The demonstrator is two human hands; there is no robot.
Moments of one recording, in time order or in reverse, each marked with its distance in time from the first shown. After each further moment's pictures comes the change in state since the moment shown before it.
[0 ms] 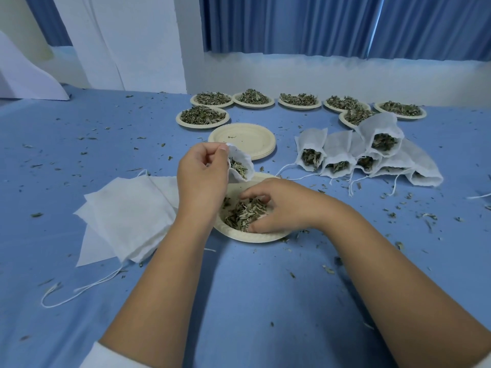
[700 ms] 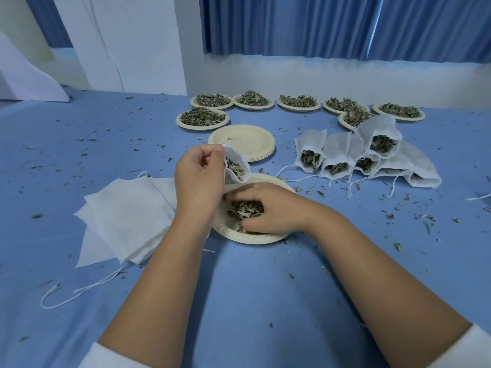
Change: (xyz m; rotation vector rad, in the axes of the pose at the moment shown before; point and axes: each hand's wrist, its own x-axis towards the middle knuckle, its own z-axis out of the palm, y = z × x) left_hand 0.001 0.001 -0.002 -0.016 0.025 -0.051; right_hand 0.014 -0.001 0.013 0.010 0.013 -0.138
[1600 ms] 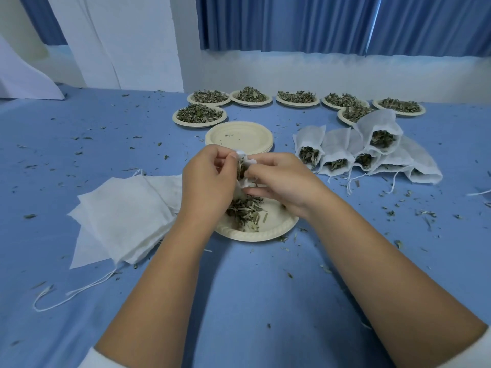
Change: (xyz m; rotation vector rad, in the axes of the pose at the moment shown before) left_hand -0.007 0.001 0.005 0.287 -0.126 0.201; right_hand 0.010 0.000 -0.013 0.980 0.389 0.236
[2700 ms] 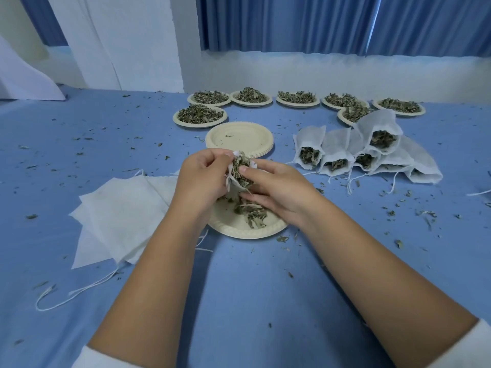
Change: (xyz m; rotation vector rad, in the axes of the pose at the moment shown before) left_hand 0.006 0.003 -0.010 -0.334 -0.162 -0.323; right_hand -0.002 0.012 0.008 0.298 0.017 0.140
